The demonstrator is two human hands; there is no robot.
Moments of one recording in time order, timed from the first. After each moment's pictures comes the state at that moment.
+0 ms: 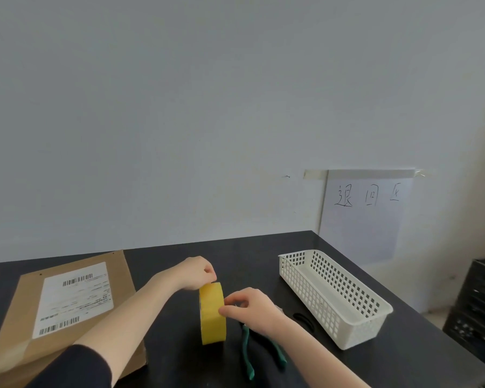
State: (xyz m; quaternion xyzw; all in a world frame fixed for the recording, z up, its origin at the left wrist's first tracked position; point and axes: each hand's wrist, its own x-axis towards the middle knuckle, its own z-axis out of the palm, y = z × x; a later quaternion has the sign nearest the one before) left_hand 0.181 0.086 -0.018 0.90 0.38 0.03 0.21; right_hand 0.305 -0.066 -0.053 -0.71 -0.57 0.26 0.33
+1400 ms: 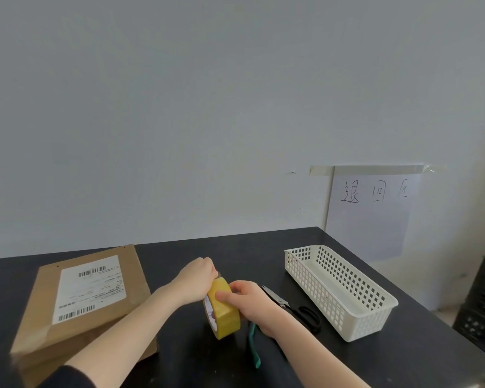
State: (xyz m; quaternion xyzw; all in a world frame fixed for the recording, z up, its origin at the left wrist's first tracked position) left_hand 0.167 0.054 -0.033 0.91 0.39 0.12 0.10; right_hand 0.287 -0.053 -0.060 -0.65 -0.49 0.40 0.42
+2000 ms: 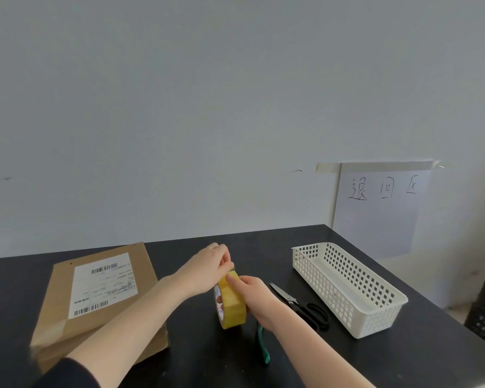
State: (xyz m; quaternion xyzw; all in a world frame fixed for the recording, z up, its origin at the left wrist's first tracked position) left_hand 0.159 0.049 -0.013 0.93 0.32 0.18 0.10; right_hand 0.280 -0.038 -0.062 -0.62 -0.41 0.47 0.47
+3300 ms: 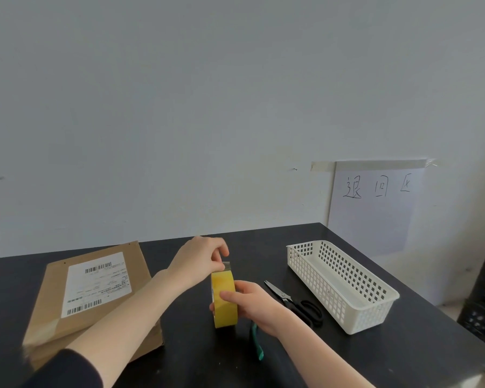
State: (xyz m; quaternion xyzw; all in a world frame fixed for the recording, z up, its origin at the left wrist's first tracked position) left_hand 0.155 0.043 0.002 0.92 0.31 0.21 0.09; right_hand 0.294 -0.045 -0.086 -0.55 -0.47 0.52 0.45
